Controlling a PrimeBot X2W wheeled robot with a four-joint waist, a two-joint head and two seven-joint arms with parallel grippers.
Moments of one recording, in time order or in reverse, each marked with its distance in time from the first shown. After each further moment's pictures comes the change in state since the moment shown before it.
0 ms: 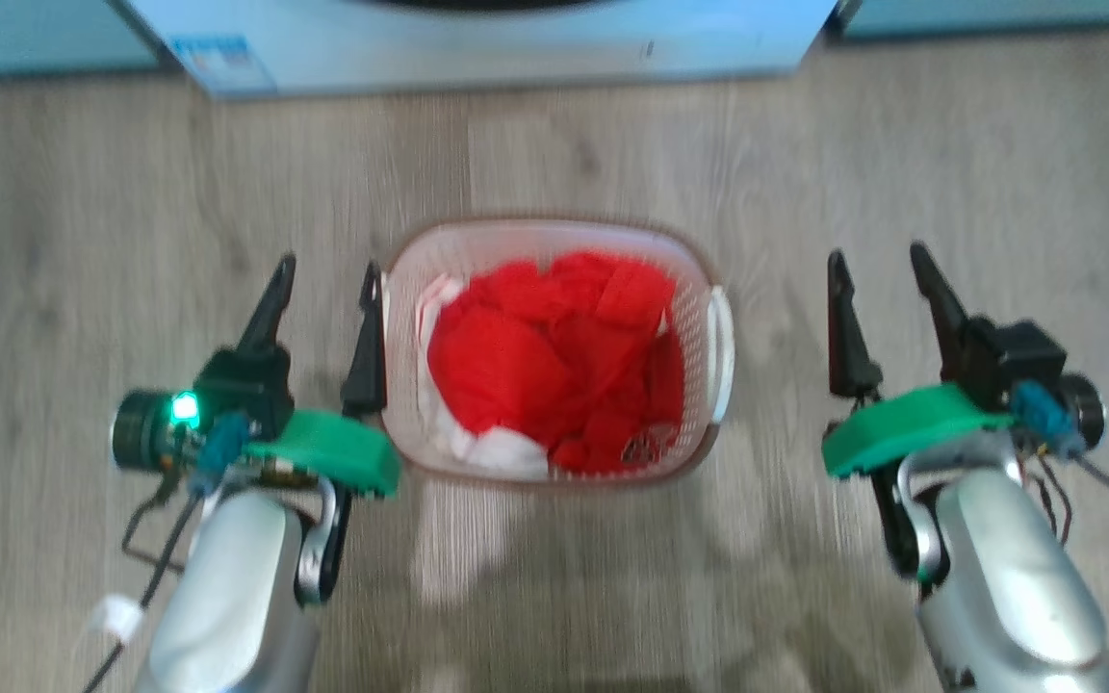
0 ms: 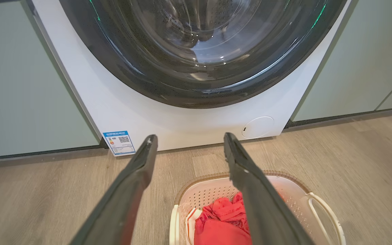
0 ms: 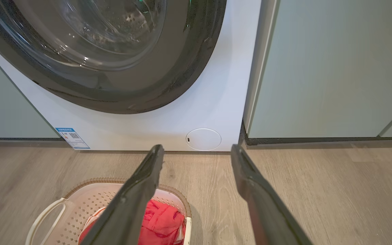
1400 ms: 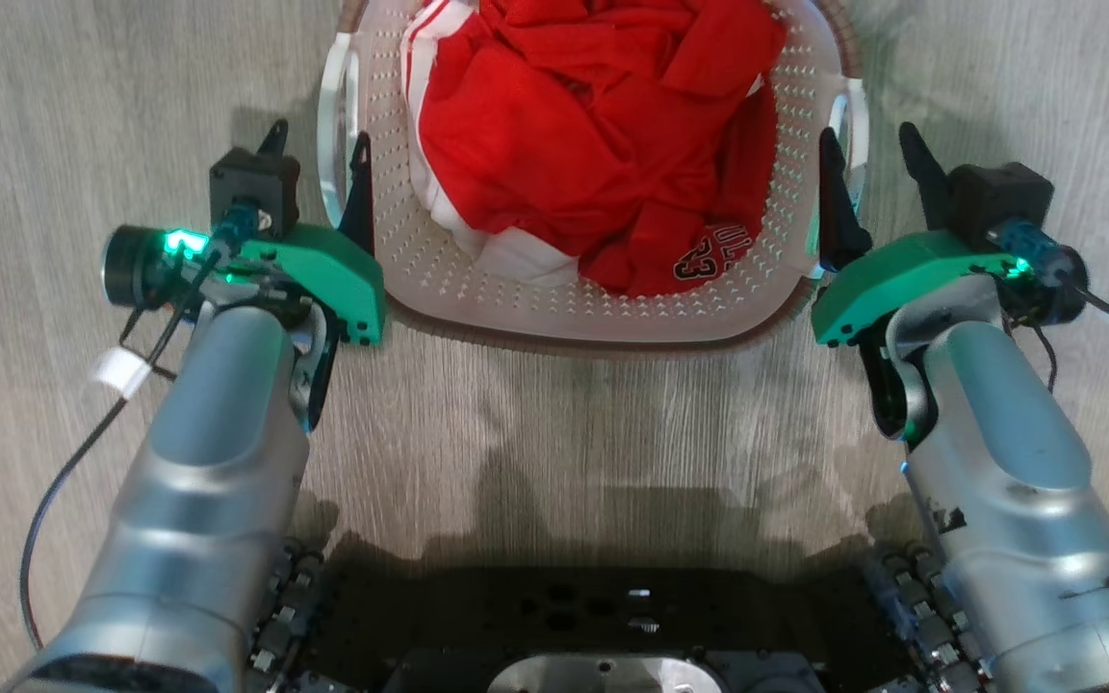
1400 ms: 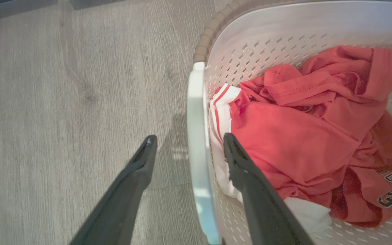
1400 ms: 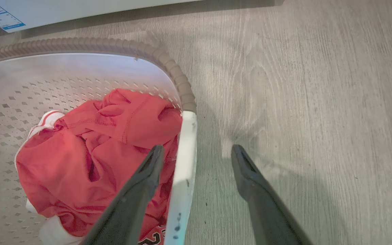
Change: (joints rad) left arm -0.483 -0.017 -0.034 0.585 0.000 -0.026 0.000; right arm -0.353 -0.018 0.055 0.357 0.105 0.000 0.000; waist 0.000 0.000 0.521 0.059
